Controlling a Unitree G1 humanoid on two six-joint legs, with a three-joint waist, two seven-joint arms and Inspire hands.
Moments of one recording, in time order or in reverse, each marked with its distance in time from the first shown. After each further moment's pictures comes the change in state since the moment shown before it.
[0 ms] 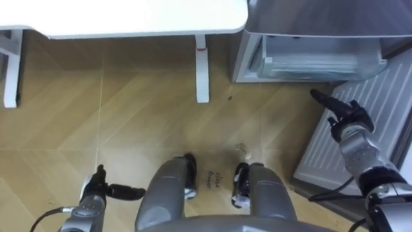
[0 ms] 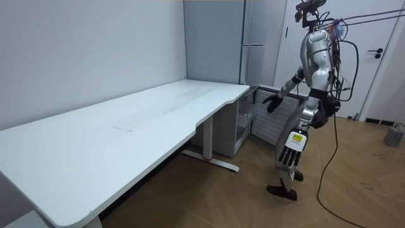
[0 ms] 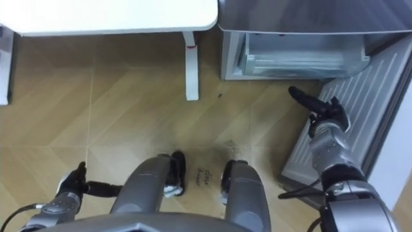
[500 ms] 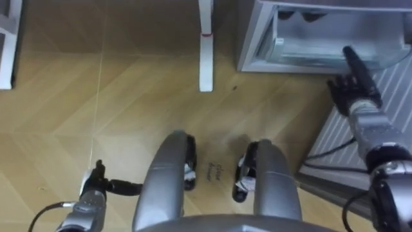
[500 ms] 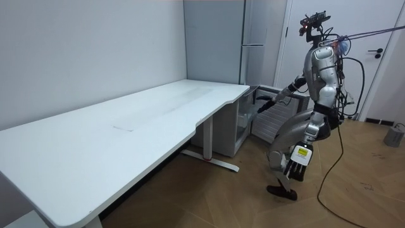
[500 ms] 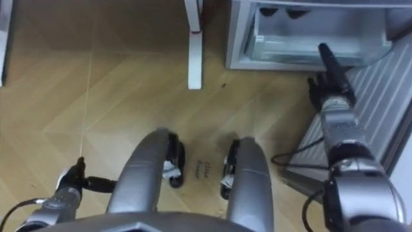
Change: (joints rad) left arm 0.015 0.008 -0.003 -0.086 0.021 0.062 0.030; right arm -0.160 -0.026 -0.127 0.046 0.407 -0.001 0.175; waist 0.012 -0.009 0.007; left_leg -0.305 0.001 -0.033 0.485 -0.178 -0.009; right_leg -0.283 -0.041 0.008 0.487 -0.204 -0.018
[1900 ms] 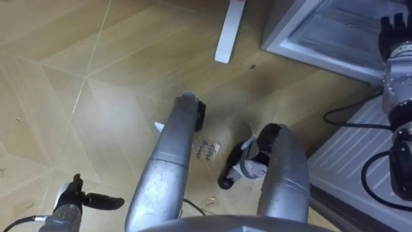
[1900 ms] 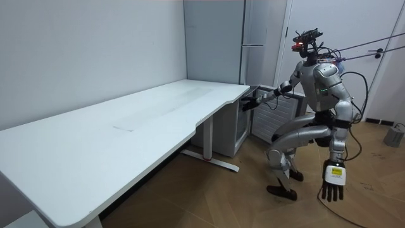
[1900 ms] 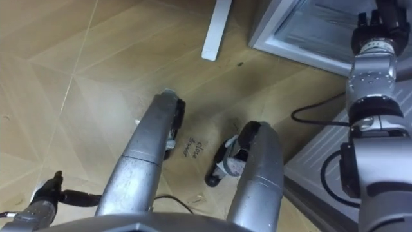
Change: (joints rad) left arm 0.074 0.113 0.014 0.005 0.001 -0.012 -0.057; right arm -0.199 -0.115 0.098 0.021 -0.016 -0.204 -0.102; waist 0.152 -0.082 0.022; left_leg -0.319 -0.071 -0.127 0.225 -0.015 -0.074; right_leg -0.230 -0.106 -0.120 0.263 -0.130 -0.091
